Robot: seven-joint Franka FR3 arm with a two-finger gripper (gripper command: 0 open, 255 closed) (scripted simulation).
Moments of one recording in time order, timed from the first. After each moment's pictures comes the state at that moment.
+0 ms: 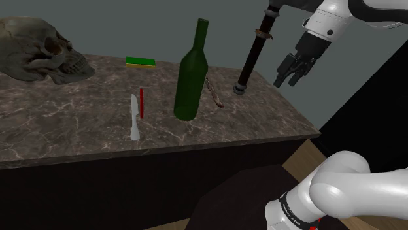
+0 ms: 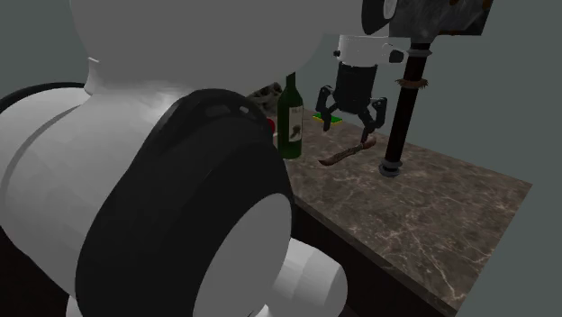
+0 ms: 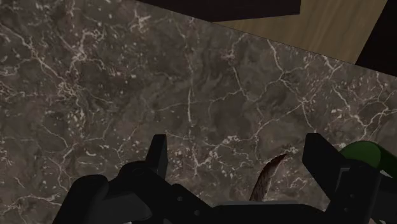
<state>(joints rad) 0.02 -0.82 -0.07 -2.27 0.01 1.49 0.05</state>
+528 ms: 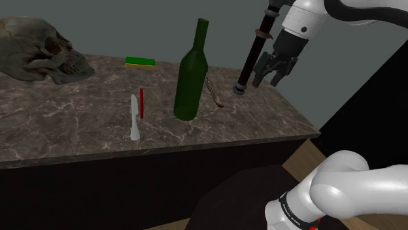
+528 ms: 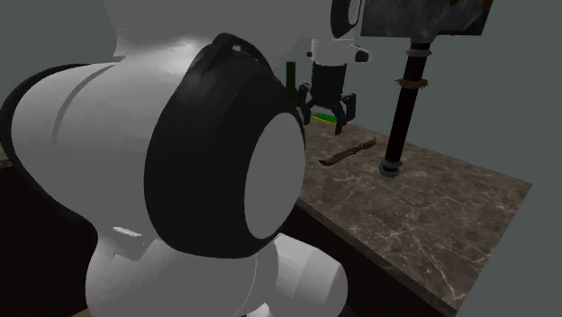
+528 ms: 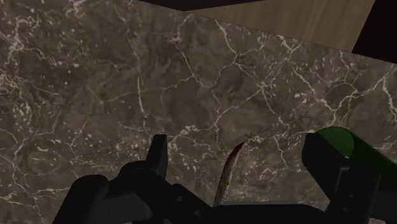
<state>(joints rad) 0.04 -0.73 0.06 -2.24 0.09 1.56 0.21</state>
